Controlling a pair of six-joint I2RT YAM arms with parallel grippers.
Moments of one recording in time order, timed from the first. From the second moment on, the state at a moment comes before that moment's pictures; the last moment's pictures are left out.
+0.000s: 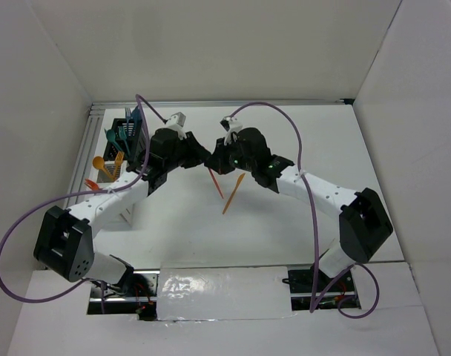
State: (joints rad) left arm -0.47 1.41 1.00 0.01 0.12 -0.69; right arm 0.71 1.54 1.14 0.04 -0.23 0.41
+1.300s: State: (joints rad) left arm 0.22 0.76 0.85 -0.22 -0.19 -0.08; right arm 0.40 1.39 0.92 -0.04 -0.29 0.42
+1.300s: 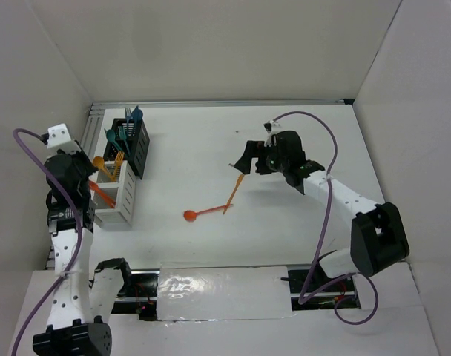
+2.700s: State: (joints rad) left arm -0.75 1.37 0.67 -0.15 0.29 -0.66; right arm 0.16 1.15 0.67 -0.23 -0.01 0.53
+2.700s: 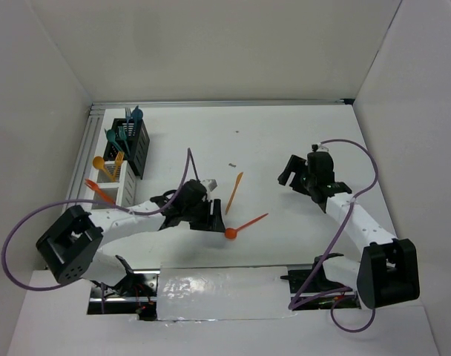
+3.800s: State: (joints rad) left arm -0.99 1.61 0.82 -0.25 -0.10 -1.28; right arm 0.09 1.13 0.61 -0.17 -0.14 0.54
